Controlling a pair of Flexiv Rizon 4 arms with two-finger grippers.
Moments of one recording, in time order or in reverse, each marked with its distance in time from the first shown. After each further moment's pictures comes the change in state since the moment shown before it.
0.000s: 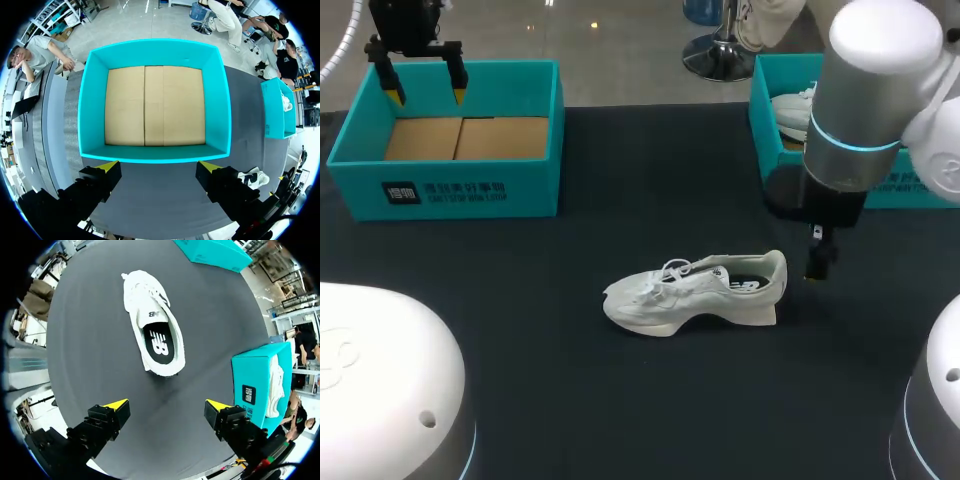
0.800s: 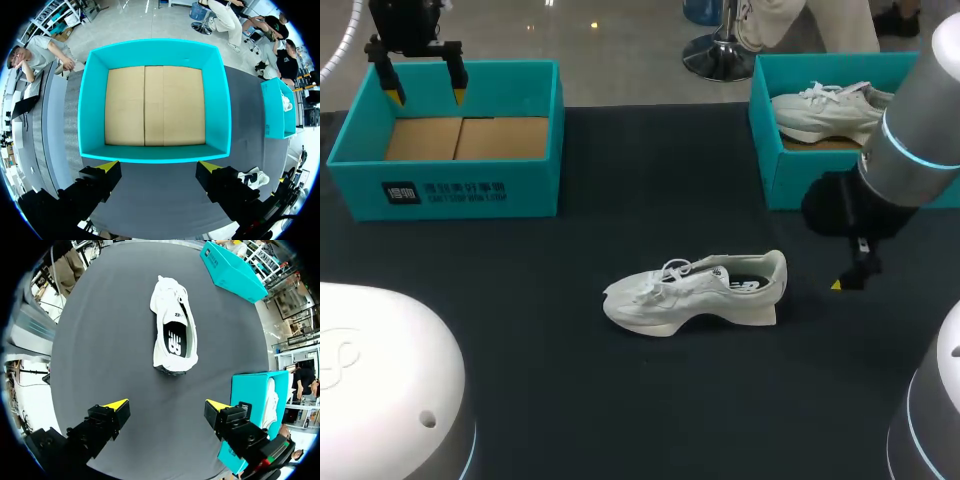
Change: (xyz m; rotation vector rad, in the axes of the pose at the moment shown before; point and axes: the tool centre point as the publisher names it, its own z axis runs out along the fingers) left arm 0.000 0.000 0.000 0.000 0.000 0.000; right arm 0.007 -0.023 -0.002 -0.152 -0.023 -0.207
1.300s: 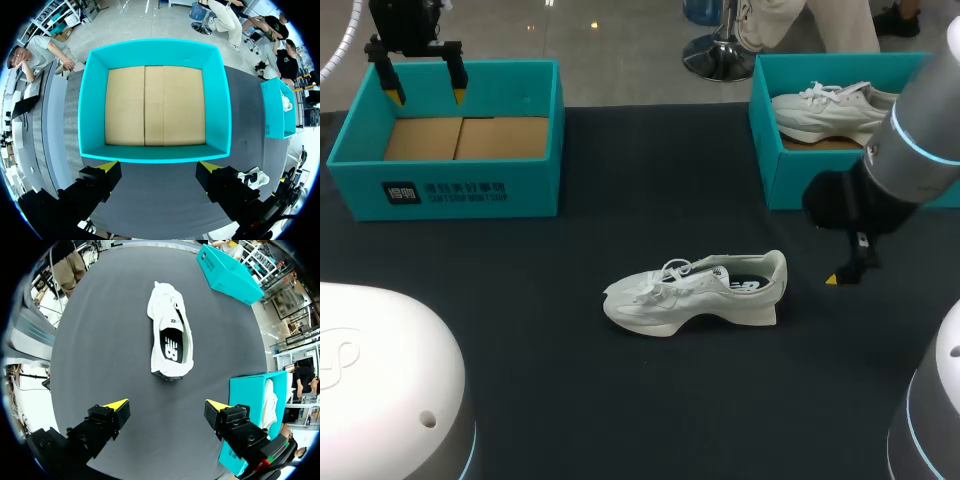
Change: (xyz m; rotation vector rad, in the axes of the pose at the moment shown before) left arm 0.000 0.000 0.000 0.000 0.000 0.000; right arm -0.006 0.007 -0.003 -0.066 -0.007 0.026
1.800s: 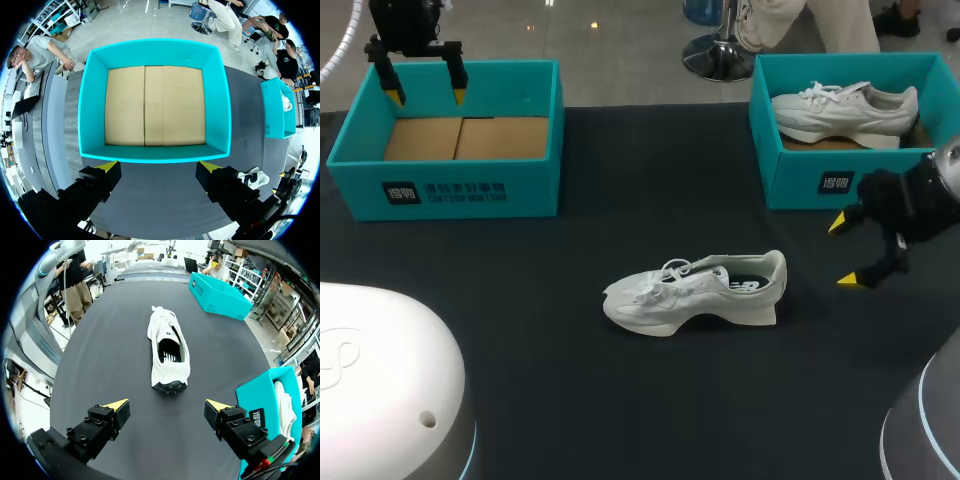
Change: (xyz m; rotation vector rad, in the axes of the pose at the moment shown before) left arm 0.000 0.000 0.000 0.000 0.000 0.000; right arm -0.004 -0.022 0.021 -0.377 0.064 0.069
